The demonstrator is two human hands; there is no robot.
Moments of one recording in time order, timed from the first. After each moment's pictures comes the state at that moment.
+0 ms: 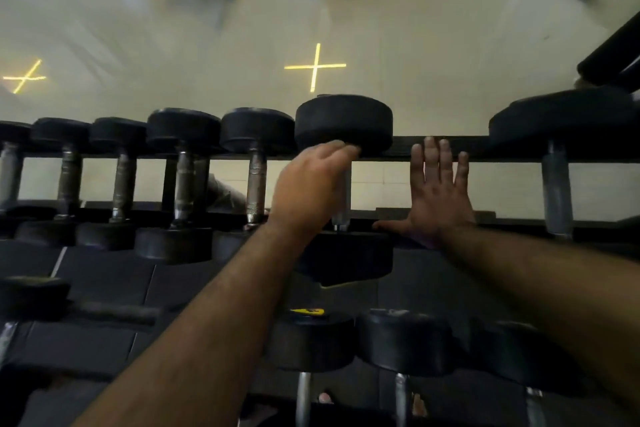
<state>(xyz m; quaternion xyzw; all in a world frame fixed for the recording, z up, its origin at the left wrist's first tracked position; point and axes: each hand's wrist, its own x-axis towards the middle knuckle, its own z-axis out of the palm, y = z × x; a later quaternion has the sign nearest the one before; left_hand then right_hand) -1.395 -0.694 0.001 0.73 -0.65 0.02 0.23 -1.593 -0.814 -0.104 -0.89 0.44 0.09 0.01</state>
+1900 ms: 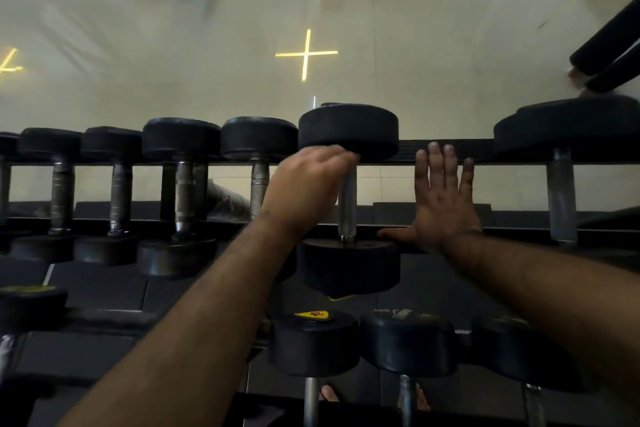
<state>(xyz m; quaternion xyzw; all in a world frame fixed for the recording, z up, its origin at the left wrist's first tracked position) -1.360 -0.706 0.009 0.68 -0.70 0.03 0.23 -1.588 -0.814 -0.101 -0.89 0.45 0.11 -0.01</state>
